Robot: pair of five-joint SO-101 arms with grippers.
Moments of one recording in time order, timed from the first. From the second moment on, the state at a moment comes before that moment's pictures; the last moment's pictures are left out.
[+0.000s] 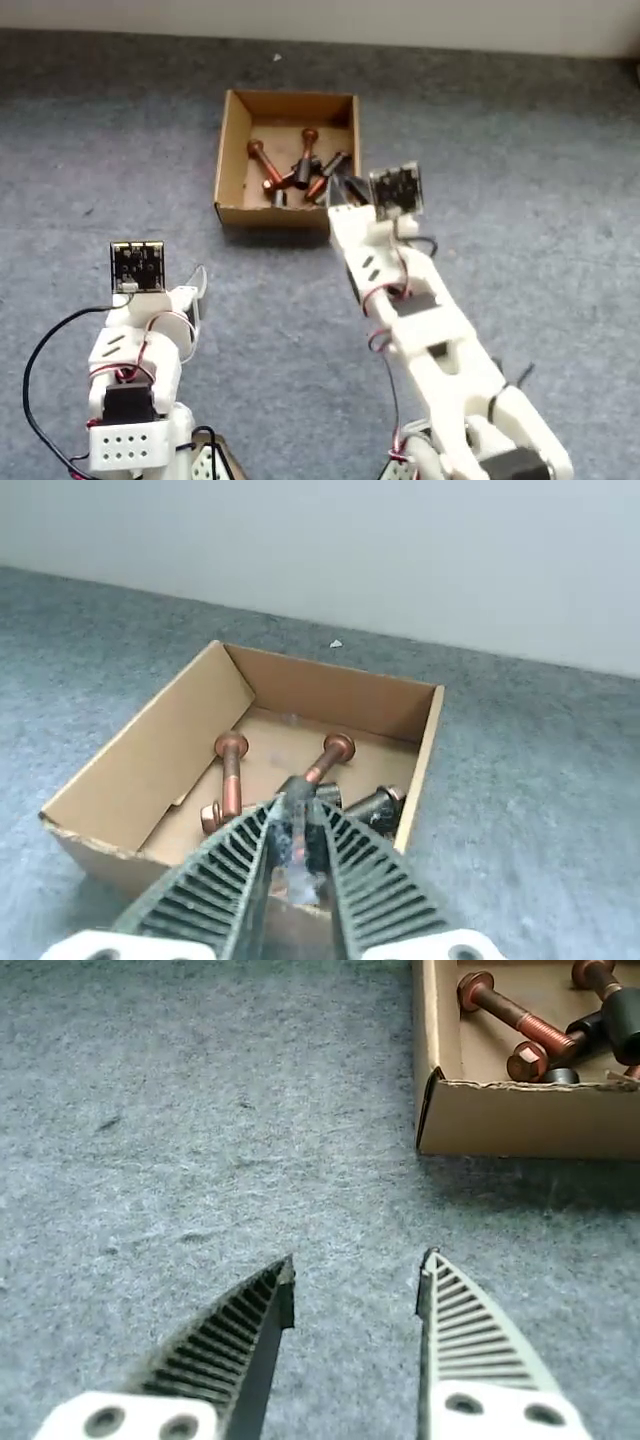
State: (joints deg) left arm -10.9 -98.3 96.0 47.7 2.2; right arm -23.8 -29.4 67.8 -16.0 1.7
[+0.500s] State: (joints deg) left arm -10.9 -98.3 96.0 47.7 2.2; right arm -23.8 -59.4 95.3 -16.0 1.8
